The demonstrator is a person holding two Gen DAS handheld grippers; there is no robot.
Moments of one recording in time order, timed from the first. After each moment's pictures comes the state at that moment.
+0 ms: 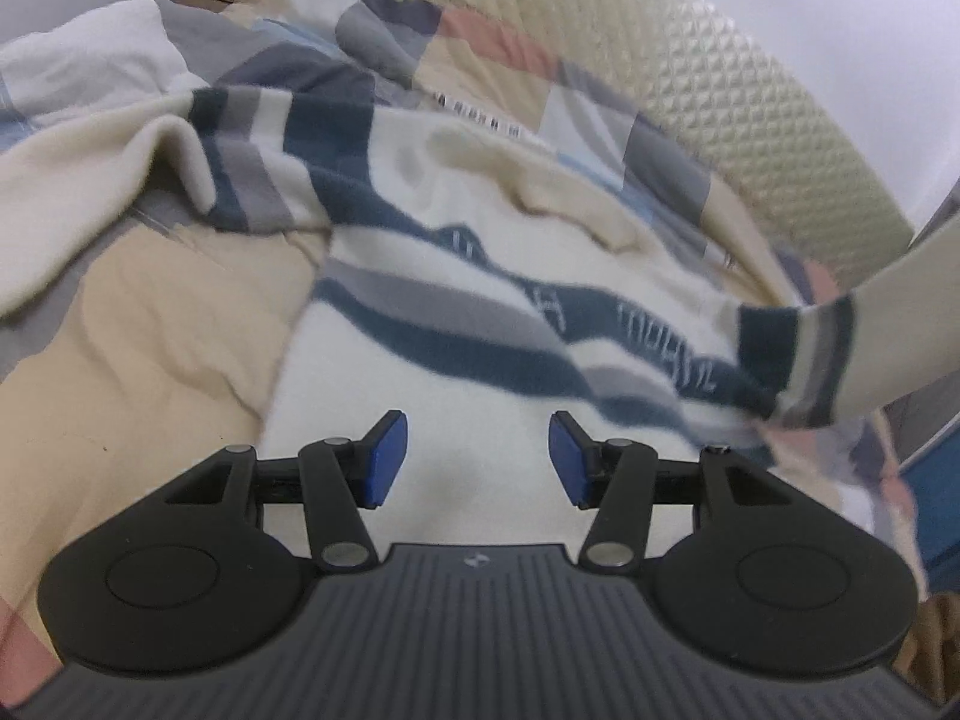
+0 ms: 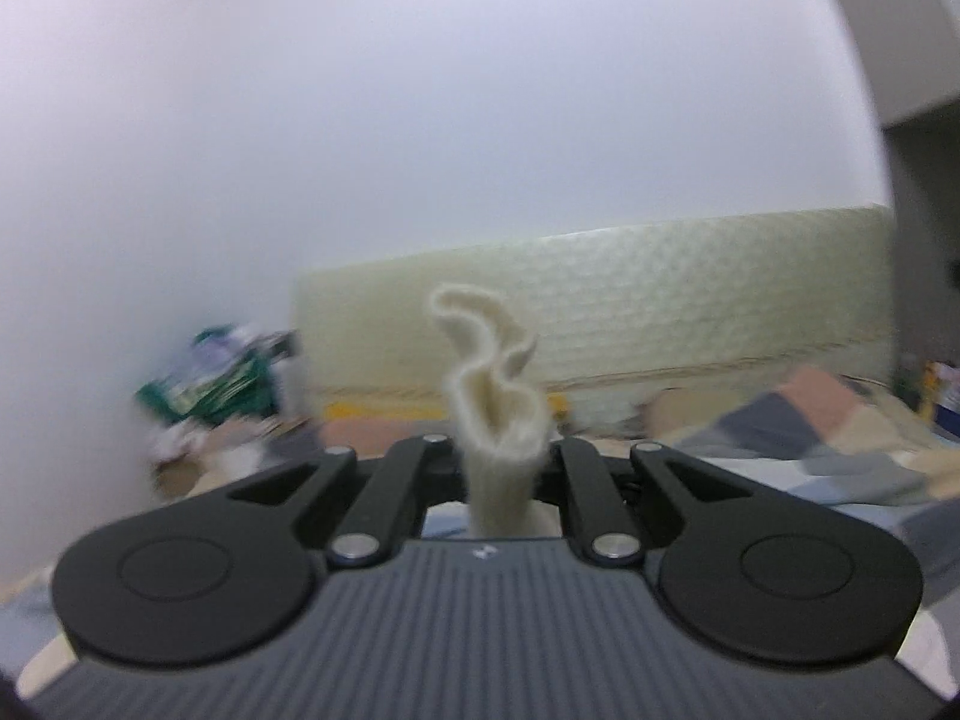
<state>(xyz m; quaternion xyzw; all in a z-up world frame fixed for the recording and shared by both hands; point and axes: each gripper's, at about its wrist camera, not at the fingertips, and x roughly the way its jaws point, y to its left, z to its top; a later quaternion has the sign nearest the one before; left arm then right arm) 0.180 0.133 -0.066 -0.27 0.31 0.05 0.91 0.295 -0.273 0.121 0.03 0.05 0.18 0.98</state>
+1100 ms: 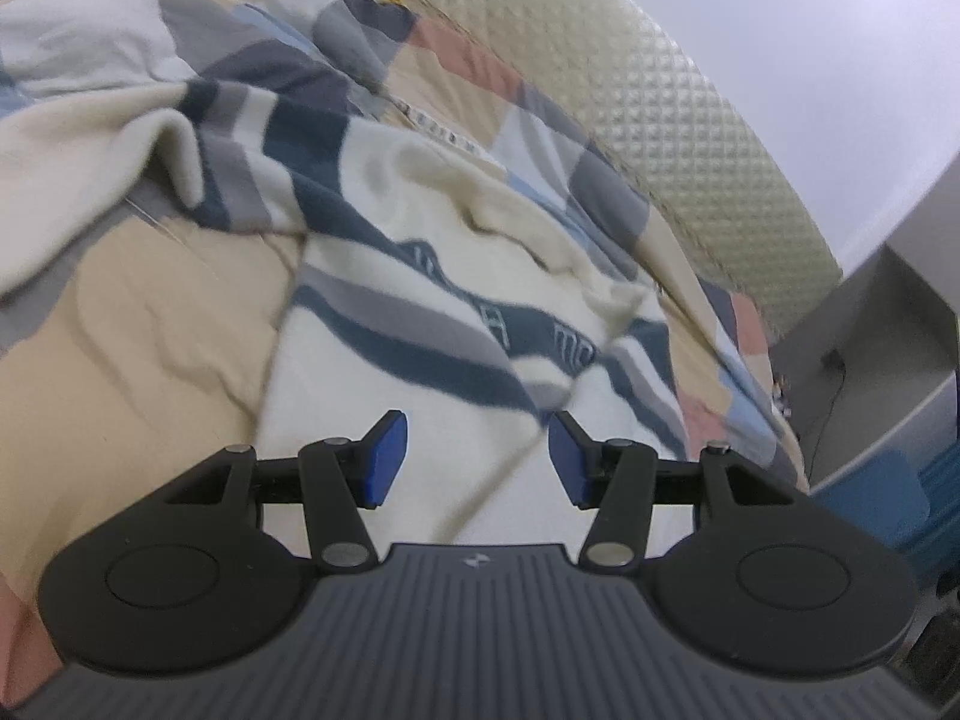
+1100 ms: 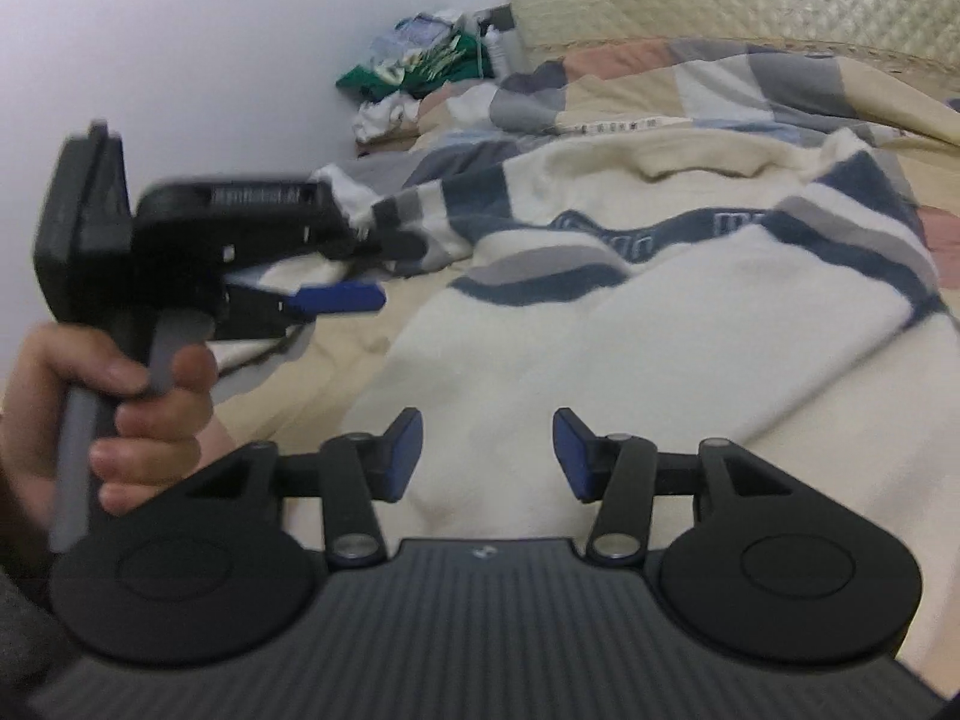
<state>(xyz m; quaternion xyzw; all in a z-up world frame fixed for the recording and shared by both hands) 0.152 0.158 -0.055 -0.33 0.30 -0.01 0.90 0.158 -0.143 -0.088 0.01 0.31 0.34 0.89</state>
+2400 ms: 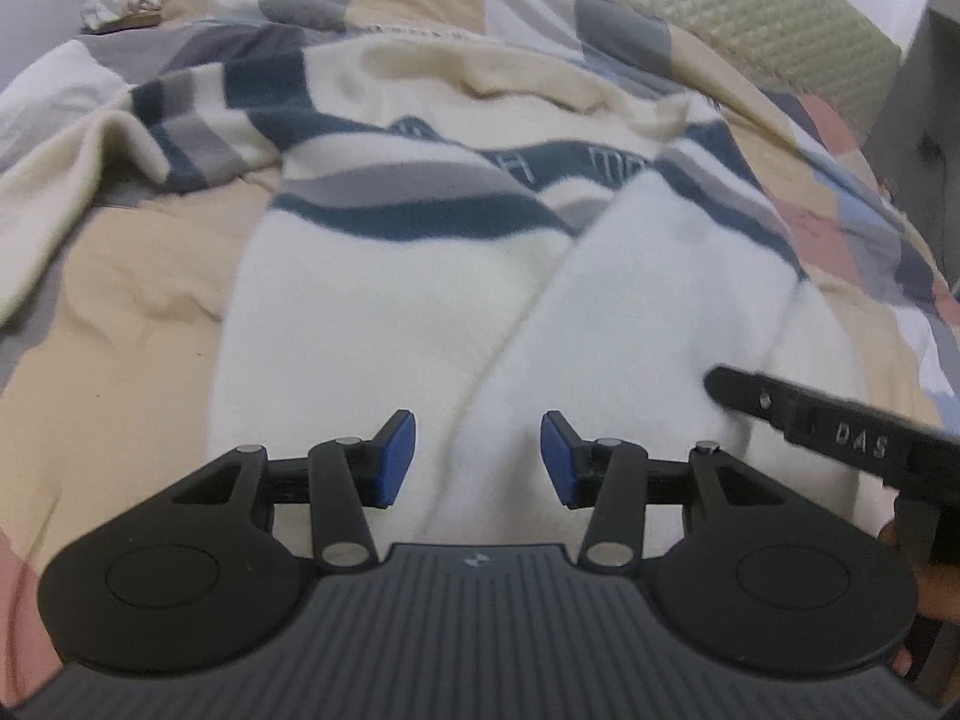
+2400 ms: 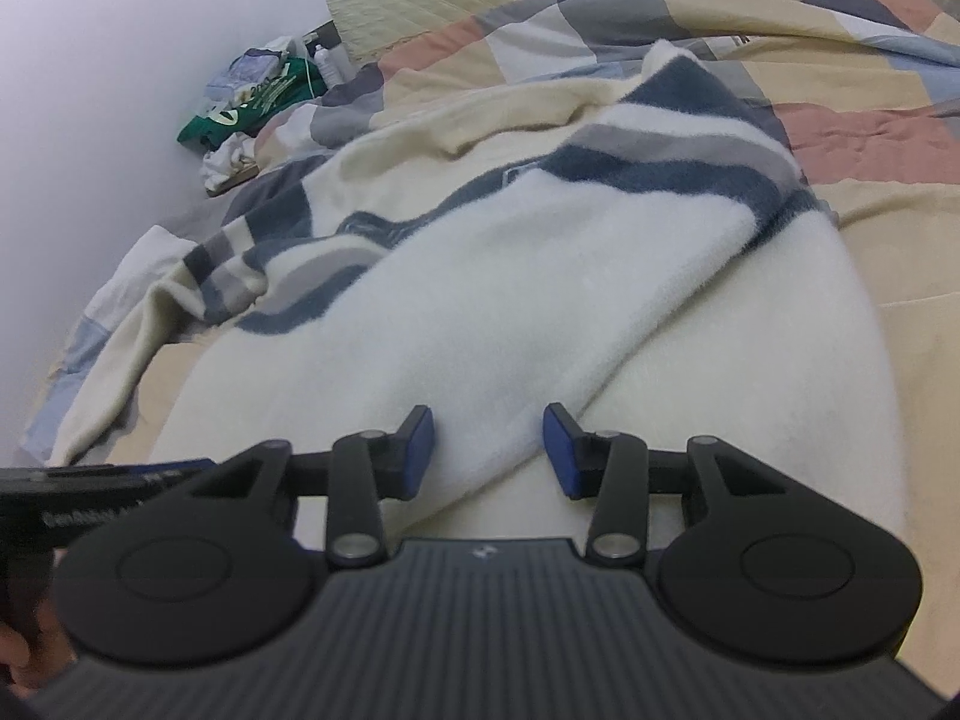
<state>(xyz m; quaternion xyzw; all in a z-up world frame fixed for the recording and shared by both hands) 0.169 0.070 -0.097 -0.13 0.39 0.04 0.91 0.240 -0.188 -0.147 0.08 0.34 0.22 0.91</state>
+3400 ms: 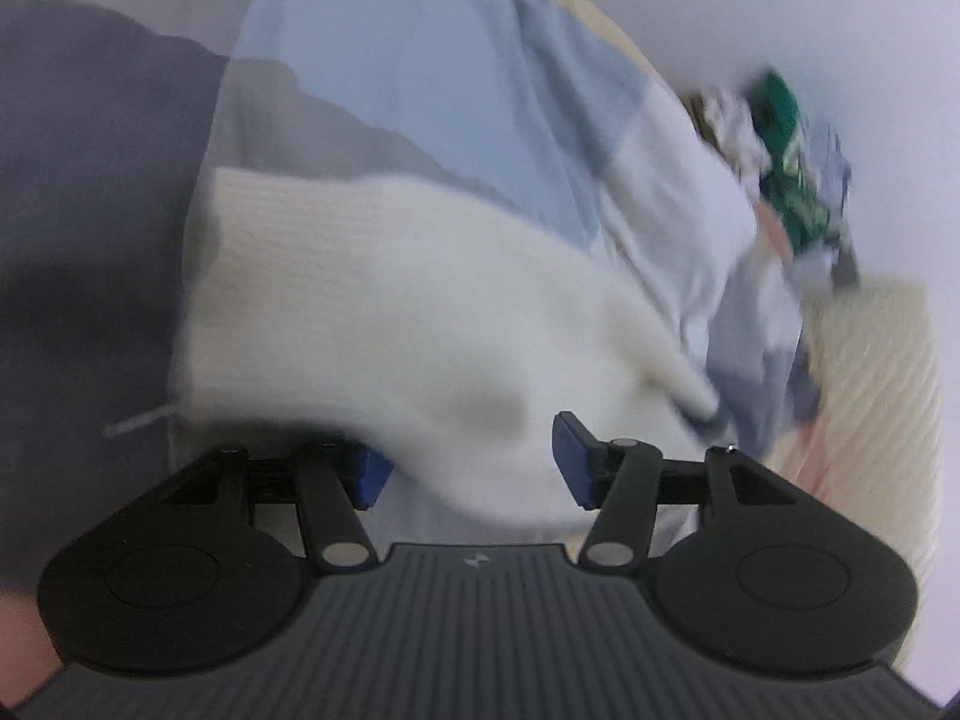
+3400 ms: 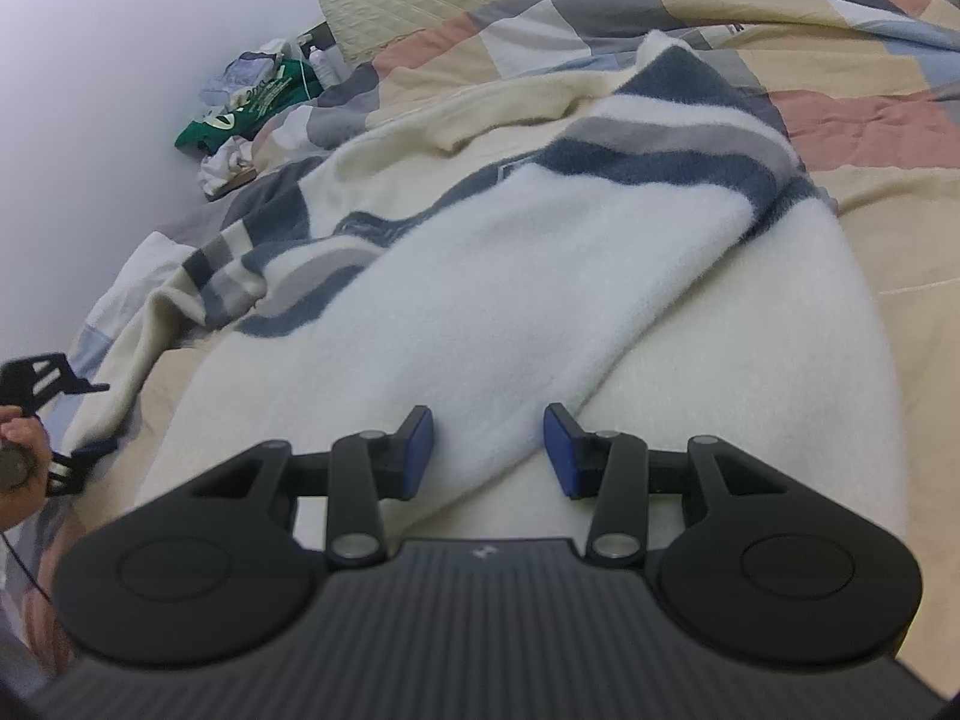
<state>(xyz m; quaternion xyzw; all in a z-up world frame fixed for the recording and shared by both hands) 0.104 0.361 -0.137 -0.63 0.13 0.38 0.66 0.243 -0.190 -0.150 0.09 0.35 0.22 0.91</state>
